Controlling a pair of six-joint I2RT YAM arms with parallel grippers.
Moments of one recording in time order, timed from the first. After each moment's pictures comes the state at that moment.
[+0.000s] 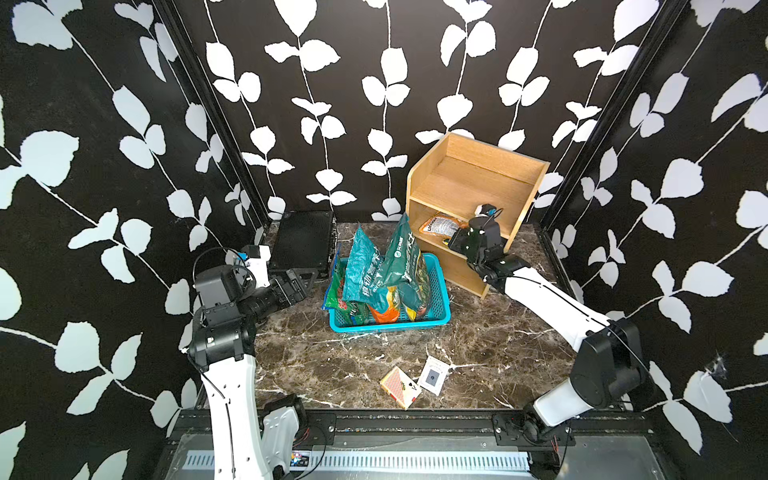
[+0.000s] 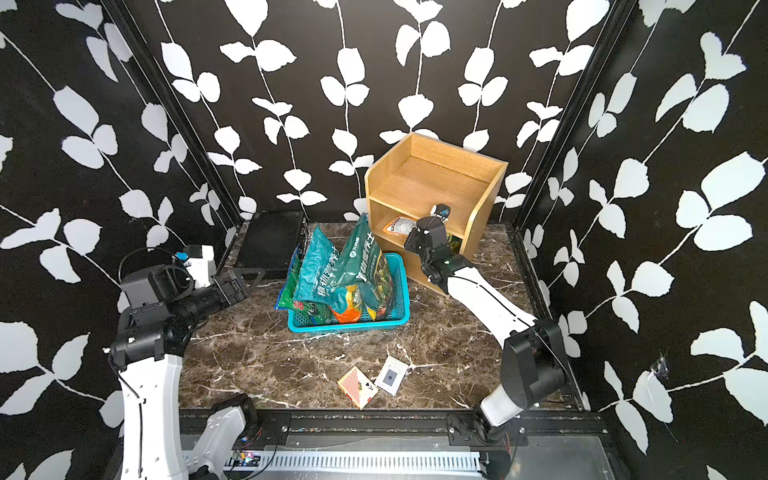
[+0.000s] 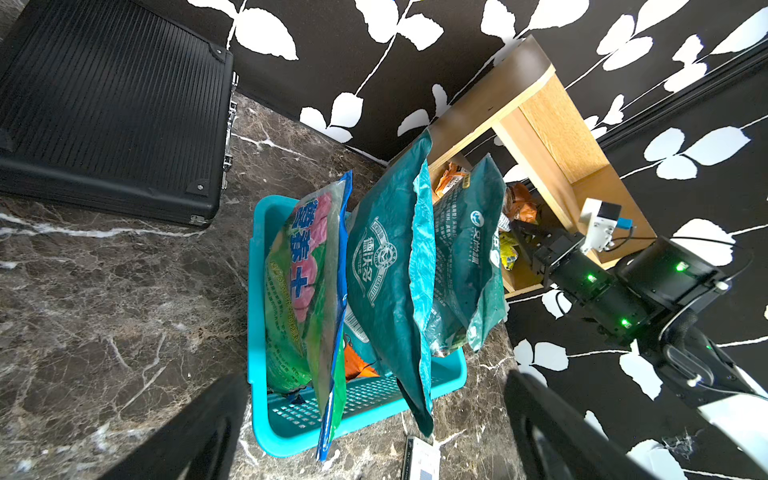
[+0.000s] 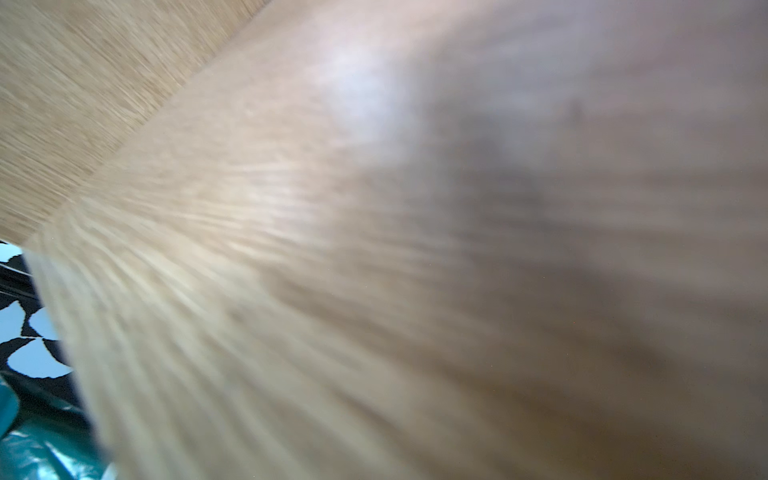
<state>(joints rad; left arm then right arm) 0.32 0.82 1.08 -0.82 0.81 -0.32 0.46 1.57 1.29 -0.14 0.24 0.58</state>
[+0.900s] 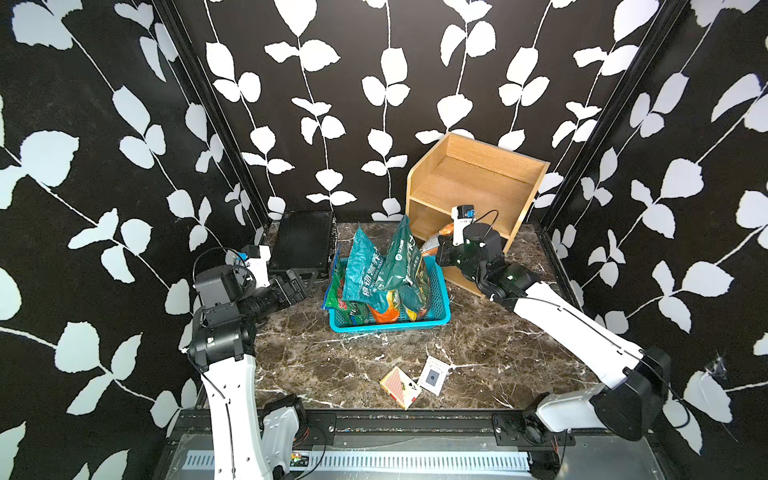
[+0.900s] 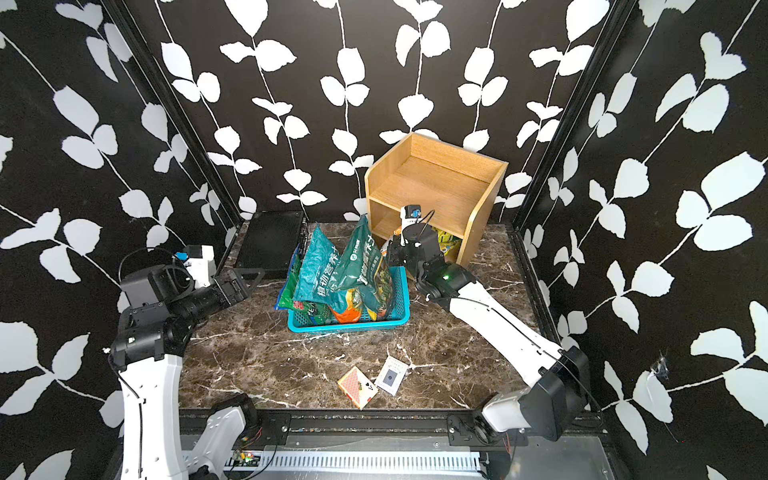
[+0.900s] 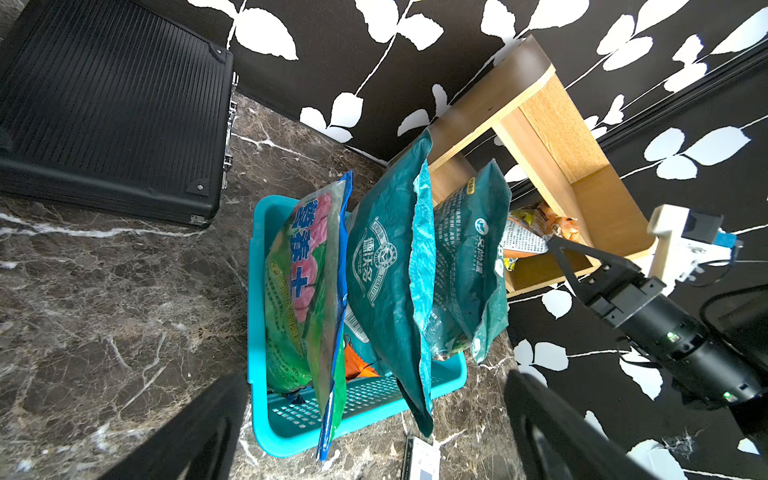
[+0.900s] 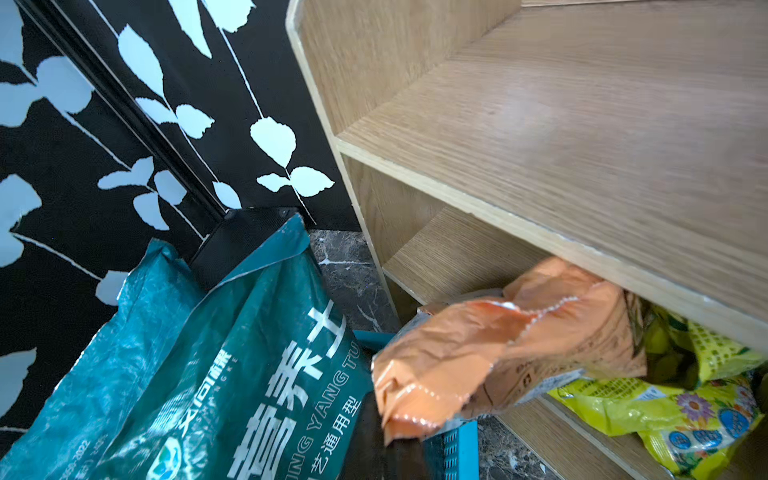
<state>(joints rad) 0.32 0.82 1.08 -0.82 0.81 -0.32 0.67 1.40 1.31 -0.27 0.19 0.31</state>
